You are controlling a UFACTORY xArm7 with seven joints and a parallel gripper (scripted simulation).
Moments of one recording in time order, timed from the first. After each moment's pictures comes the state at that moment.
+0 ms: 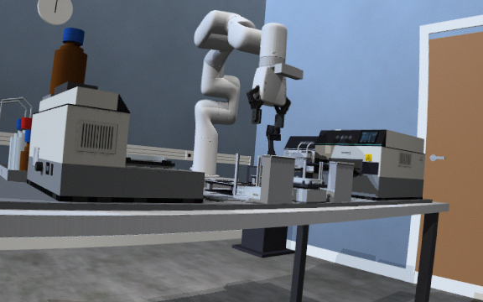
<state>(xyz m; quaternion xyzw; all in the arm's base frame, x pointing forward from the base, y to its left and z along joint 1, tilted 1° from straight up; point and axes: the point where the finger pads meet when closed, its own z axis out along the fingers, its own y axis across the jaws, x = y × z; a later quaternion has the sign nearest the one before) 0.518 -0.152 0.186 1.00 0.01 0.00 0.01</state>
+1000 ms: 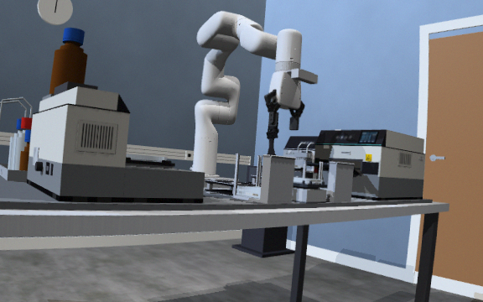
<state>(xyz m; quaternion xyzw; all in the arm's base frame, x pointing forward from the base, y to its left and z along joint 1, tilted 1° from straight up) 0.518 -0.087 0.187 1.00 0.02 0.00 0.01</state>
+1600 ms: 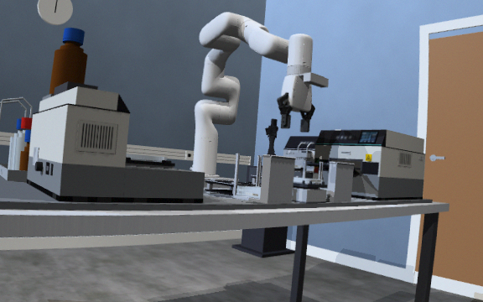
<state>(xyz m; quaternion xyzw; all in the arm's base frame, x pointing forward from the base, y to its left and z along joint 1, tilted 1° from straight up) 0.518 -0.037 0.186 1.00 0.02 0.00 0.01</state>
